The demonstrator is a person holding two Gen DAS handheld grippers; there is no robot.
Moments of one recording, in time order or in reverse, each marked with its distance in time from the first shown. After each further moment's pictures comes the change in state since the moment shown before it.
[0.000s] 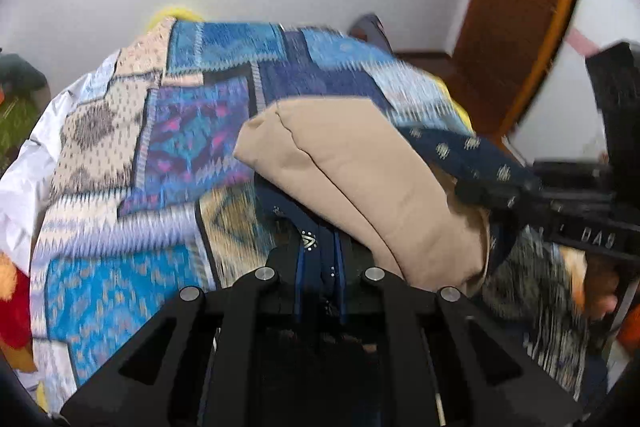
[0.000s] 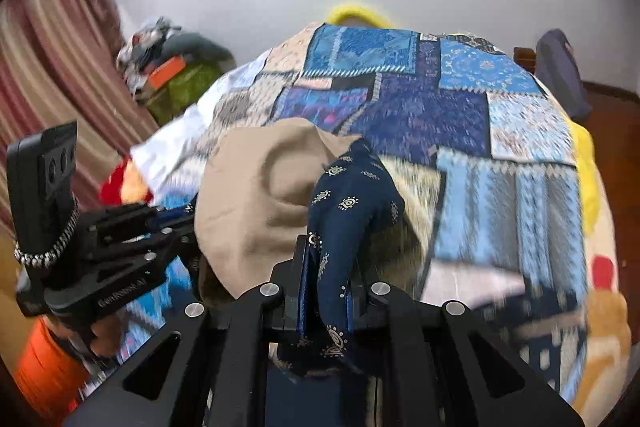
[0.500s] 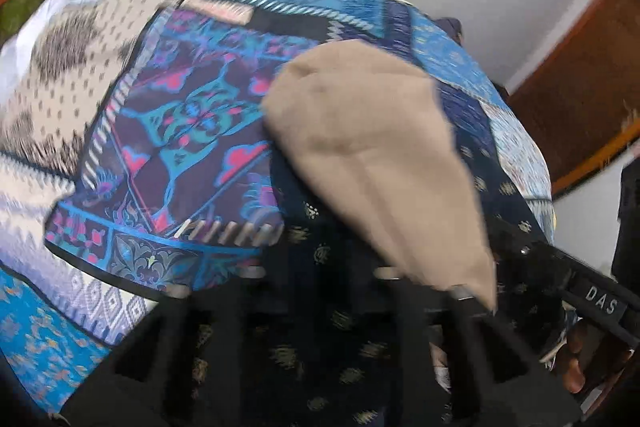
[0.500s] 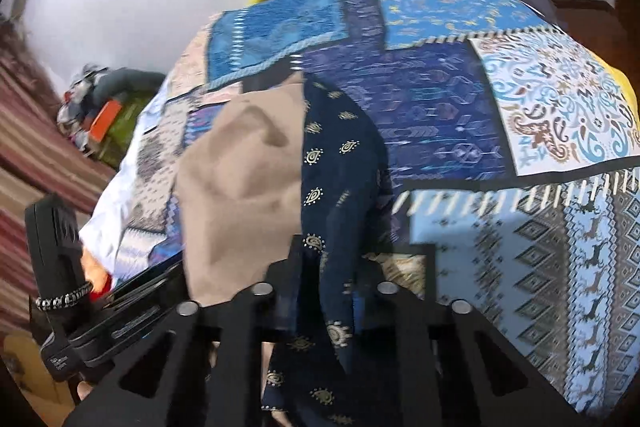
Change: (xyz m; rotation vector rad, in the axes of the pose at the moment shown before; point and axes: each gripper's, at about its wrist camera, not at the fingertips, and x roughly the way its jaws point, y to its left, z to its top) left arm 0.150 0.081 0.088 -0.354 0.107 0.026; right arm 0.141 -0.086 0.084 0.302 0.075 -0.029
